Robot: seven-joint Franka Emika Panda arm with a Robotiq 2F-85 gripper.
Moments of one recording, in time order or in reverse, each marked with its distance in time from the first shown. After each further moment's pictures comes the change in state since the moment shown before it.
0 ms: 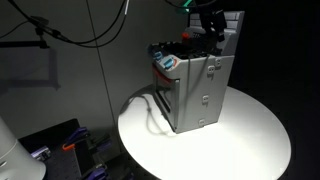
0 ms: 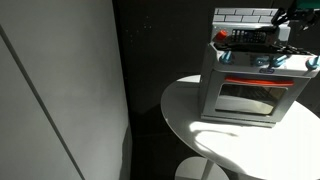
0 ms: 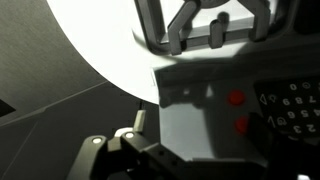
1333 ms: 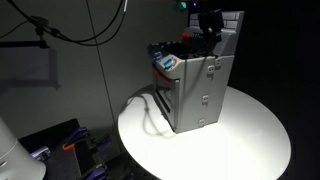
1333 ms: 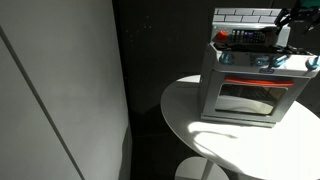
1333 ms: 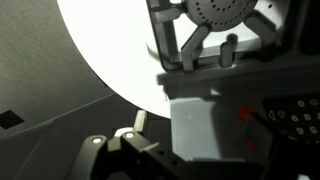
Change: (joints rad) arm -0.004 -0.019 0.005 -0.001 0.004 -0.090 -0.003
